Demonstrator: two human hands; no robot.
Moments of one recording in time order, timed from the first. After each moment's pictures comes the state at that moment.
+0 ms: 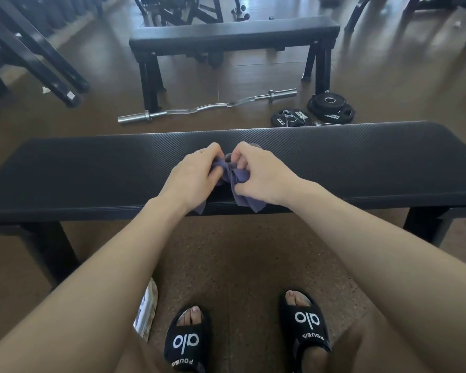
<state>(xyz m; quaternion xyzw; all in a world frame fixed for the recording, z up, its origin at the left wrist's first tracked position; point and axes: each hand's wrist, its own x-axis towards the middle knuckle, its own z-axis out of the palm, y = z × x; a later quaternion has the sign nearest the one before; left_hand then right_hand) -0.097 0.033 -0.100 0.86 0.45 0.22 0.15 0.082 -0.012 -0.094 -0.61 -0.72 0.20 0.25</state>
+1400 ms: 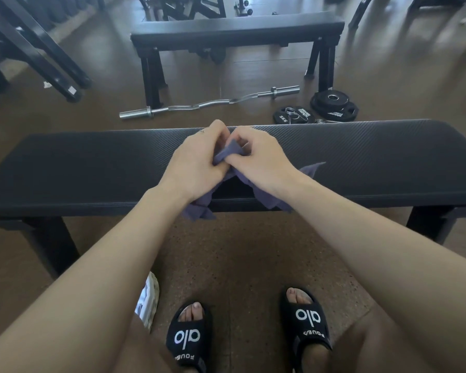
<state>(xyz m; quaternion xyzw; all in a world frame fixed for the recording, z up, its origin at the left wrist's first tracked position) -0.095 0.026 -0.070 0.85 0.41 0.27 0.16 0.063 -0.010 -0.075 -0.57 -0.65 0.28 0.43</state>
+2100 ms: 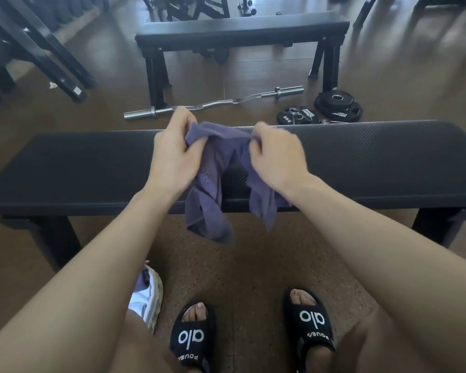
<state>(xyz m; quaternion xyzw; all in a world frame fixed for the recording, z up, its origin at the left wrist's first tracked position) -0.119 0.033 -0.069 0.74 0.46 0.44 0.22 0.072 0.003 -0.086 -0.69 -0.66 -0.05 0.31</state>
